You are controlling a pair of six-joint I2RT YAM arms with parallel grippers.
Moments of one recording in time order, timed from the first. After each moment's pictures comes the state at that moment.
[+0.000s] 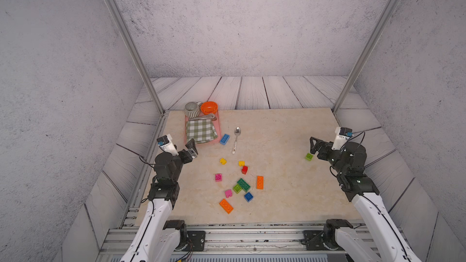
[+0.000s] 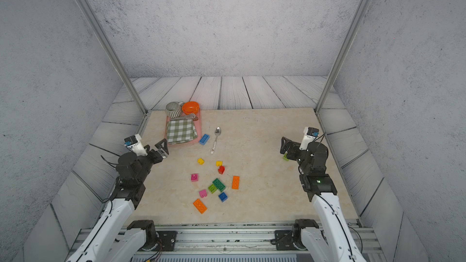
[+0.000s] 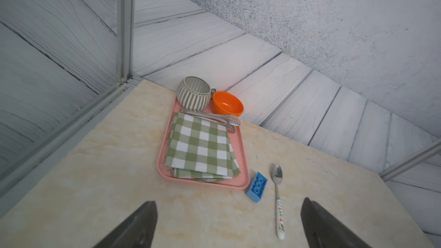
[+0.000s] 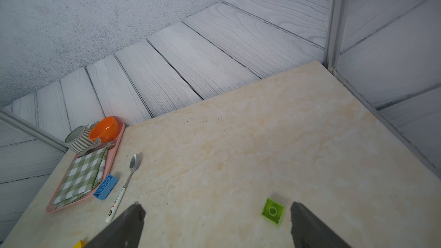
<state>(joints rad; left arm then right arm) -0.01 0.75 0.45 0.13 0.11 -0.45 0.01 0.80 0.67 -0.23 -0.10 0.37</state>
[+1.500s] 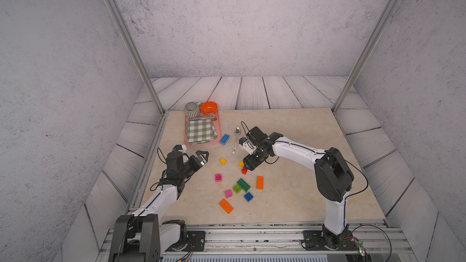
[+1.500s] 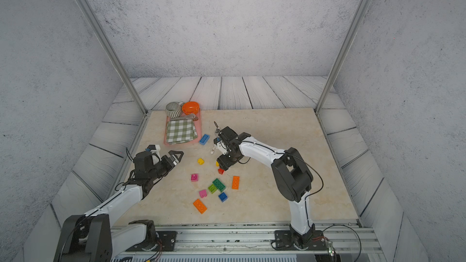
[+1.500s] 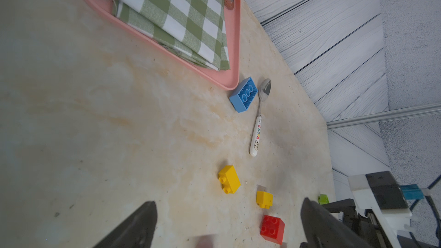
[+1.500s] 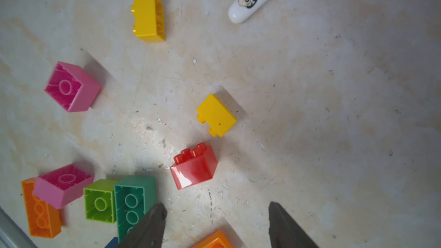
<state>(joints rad) -0.01 1.14 0.40 0.20 0.41 -0.76 0.74 1.98 1.54 -0.80 -0.17 -0.04</state>
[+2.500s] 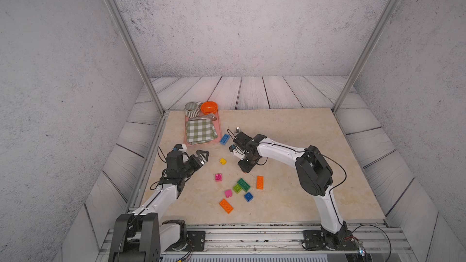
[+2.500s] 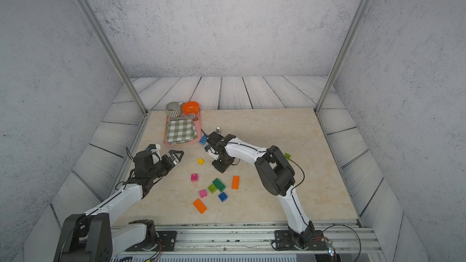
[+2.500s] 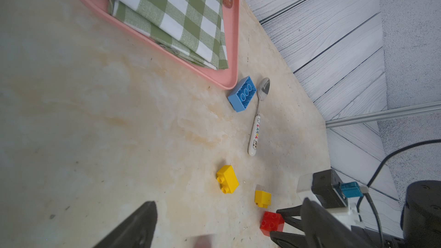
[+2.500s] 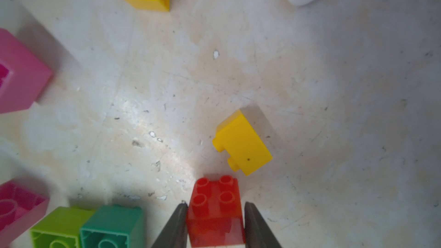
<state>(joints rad) -0.01 1.15 0.41 0.19 0.42 -0.76 0.82 2.14 1.69 -0.90 -0.06 -0.10</state>
